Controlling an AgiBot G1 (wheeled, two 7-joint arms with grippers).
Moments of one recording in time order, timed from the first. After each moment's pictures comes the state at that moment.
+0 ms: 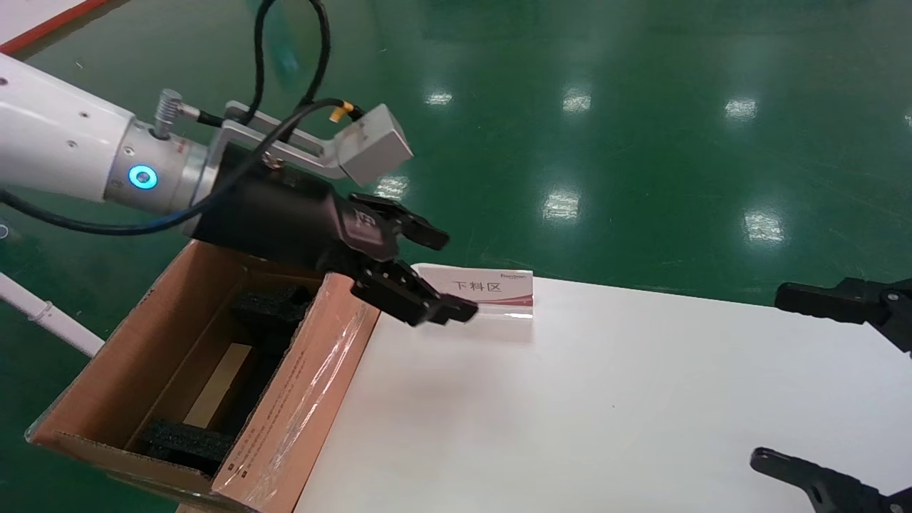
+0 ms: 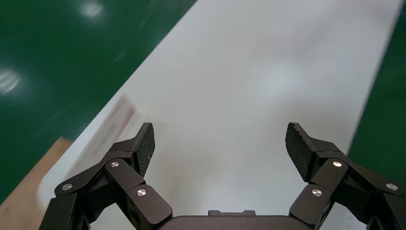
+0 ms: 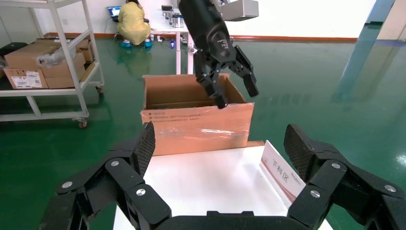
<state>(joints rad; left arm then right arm) -2.16 0.54 1.59 -1.26 0.88 1.19 -0.72 1.08 -0.60 -0.30 1.28 -0.72 -1.49 0.18</state>
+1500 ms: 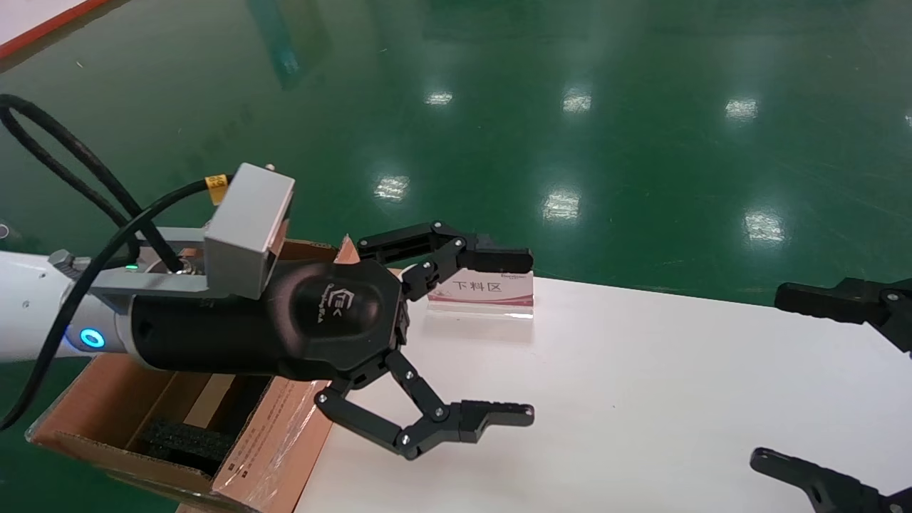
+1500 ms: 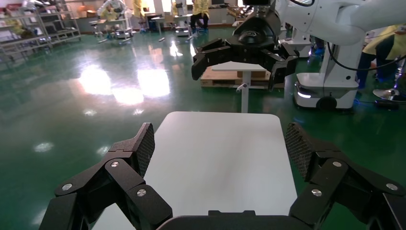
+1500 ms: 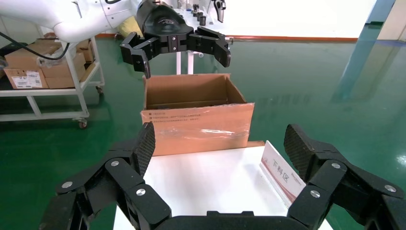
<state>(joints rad) -1.05 0.61 0.25 -1.28 0.73 1.50 -0.18 1.08 -0.60 -0.30 1.28 -0.71 -1.49 0.18</state>
